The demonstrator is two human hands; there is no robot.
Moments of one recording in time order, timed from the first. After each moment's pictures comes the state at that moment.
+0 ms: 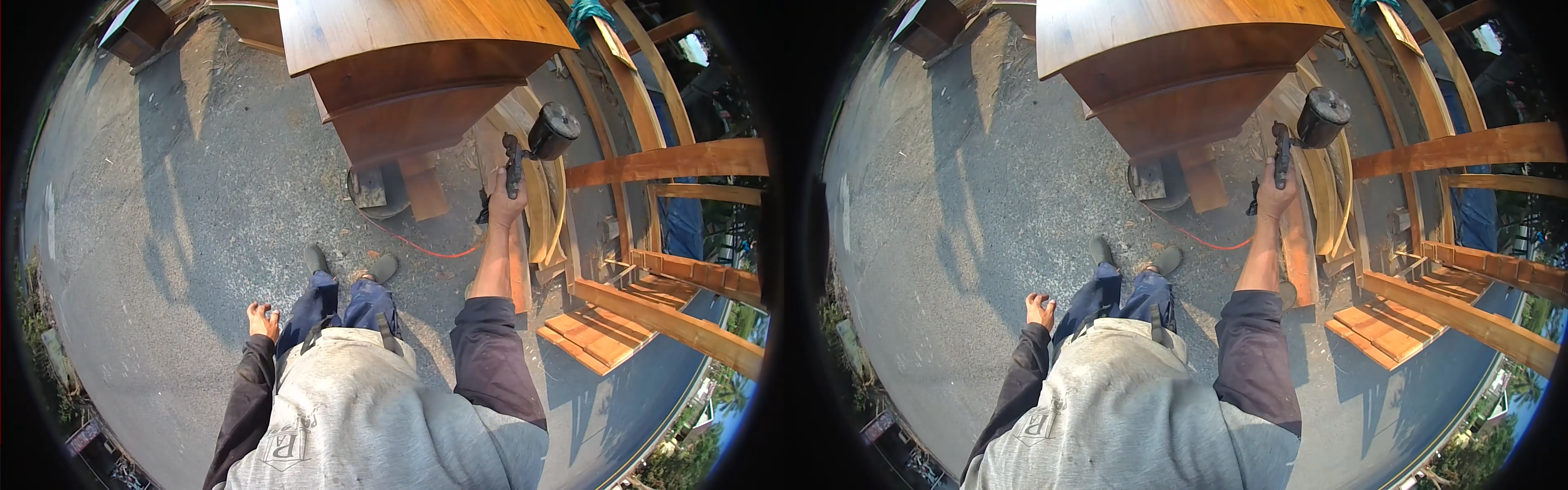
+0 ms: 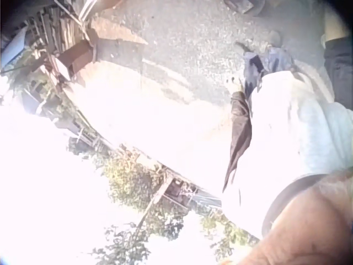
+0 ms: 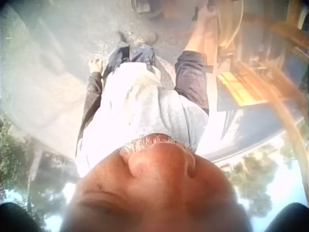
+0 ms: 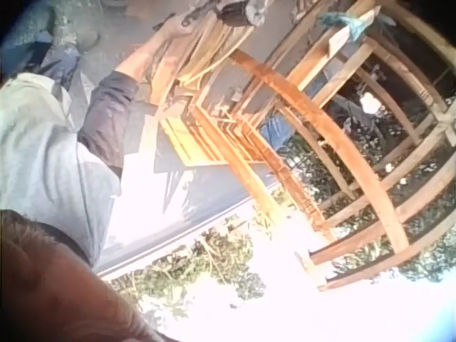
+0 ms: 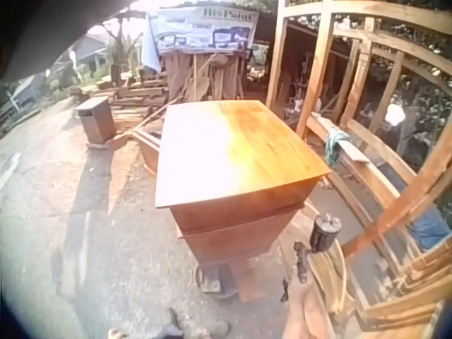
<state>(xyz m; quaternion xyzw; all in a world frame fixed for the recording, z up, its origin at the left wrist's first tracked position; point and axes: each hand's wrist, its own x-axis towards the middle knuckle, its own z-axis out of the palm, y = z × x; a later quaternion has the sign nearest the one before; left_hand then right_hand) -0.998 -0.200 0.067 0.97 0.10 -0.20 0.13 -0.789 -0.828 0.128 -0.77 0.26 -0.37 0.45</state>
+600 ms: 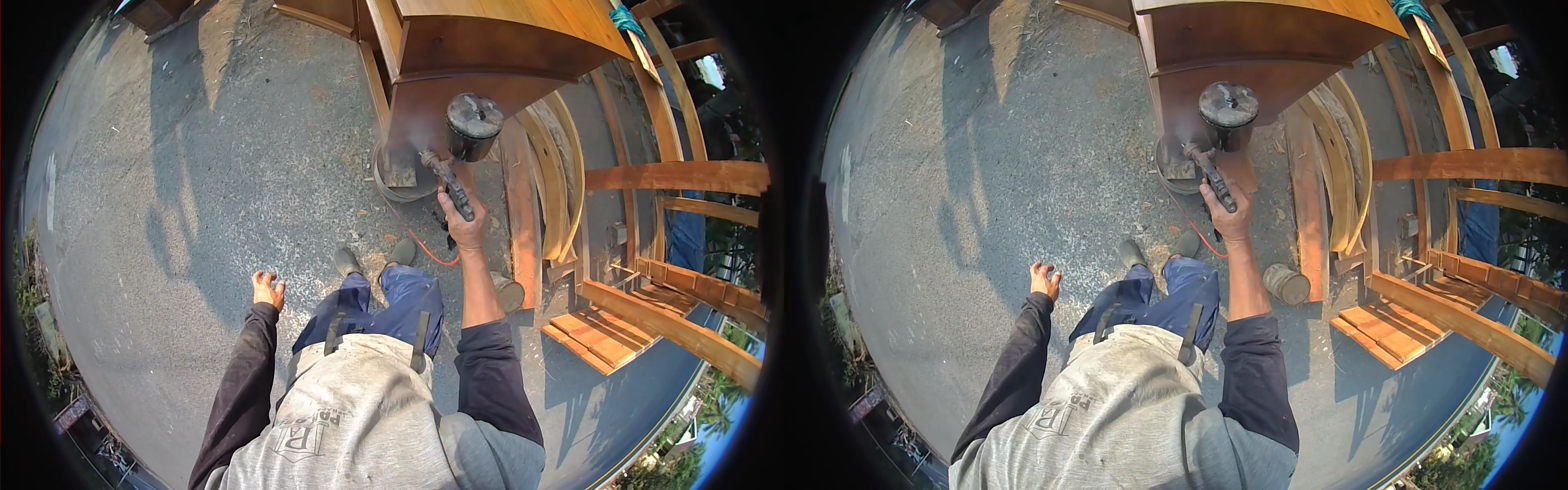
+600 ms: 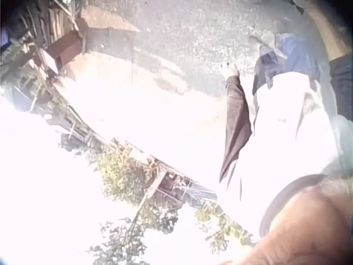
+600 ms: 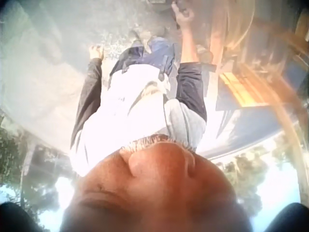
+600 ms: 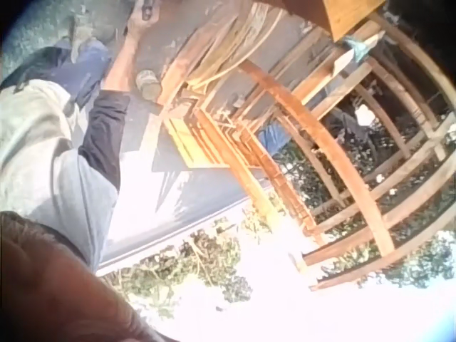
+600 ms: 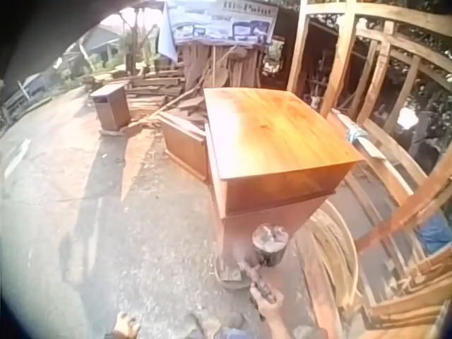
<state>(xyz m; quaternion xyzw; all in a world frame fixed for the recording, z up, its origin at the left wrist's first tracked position) -0.976 -0.155 0.035 0.95 0.14 -0.21 0.20 -0.848 -0.648 0.140 -0.81 0.07 -0.14 0.57</state>
